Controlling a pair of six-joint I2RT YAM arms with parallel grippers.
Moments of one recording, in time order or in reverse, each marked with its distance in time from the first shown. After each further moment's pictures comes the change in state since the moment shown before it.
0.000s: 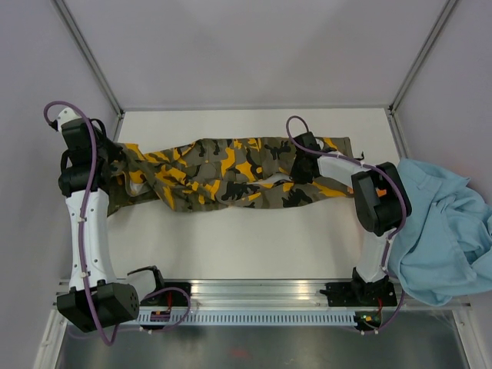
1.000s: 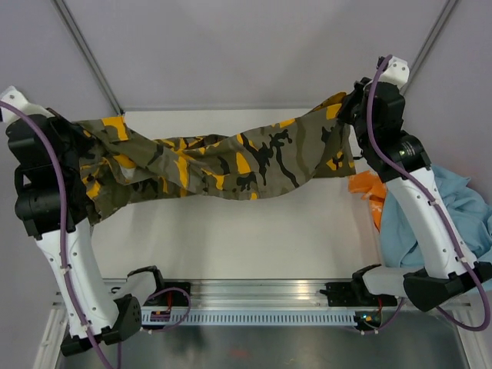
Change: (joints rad) left arm 0.000 -0.079 0.428 -0.262 -0.012 0.069; right arm 0.003 -0.653 0.354 -0.132 0.352 -0.238
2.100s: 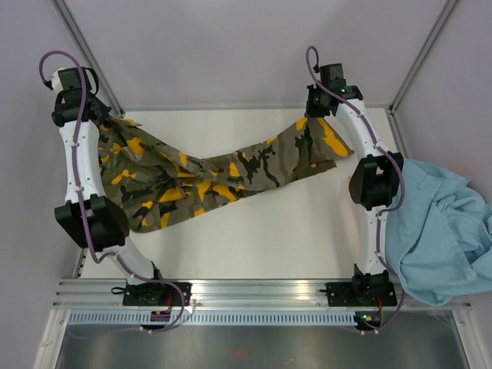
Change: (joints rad) left arm 0.023 0.655 0.185 0.053 -0.073 -0.097; right arm -0.200 0.963 0.652 -0.275 -0.524 -0.212
